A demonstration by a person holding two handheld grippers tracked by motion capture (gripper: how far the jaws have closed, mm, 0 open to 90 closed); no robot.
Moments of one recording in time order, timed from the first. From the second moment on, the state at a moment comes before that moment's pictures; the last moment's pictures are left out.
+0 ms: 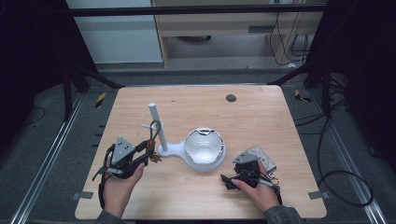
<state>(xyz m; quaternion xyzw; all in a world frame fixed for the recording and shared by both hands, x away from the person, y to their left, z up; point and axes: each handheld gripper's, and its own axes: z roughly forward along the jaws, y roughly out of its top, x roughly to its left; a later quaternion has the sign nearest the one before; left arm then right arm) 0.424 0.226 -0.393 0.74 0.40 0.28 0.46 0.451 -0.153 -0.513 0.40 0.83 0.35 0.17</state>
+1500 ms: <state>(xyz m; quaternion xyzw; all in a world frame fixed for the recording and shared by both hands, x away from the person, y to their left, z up) 0.459 0.275 -0.486 0.76 0.49 0.20 0.38 0.447 -0.194 -0.446 0.42 0.83 0.31 0.21</state>
